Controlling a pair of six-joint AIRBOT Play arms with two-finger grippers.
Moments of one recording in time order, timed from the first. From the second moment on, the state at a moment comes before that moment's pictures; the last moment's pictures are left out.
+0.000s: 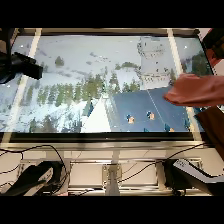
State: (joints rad) left arm -0.07 -0.92 1.27 1.62 -0.90 -1.19; right arm -1.06 -1.16 1.37 -0.94 1.41 1.31
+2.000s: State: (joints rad) left arm -0.07 -0.91 1.27 1.68 -0.90 -1.19; right arm -0.55 -1.17 1.38 -1.30 1.24 1.40
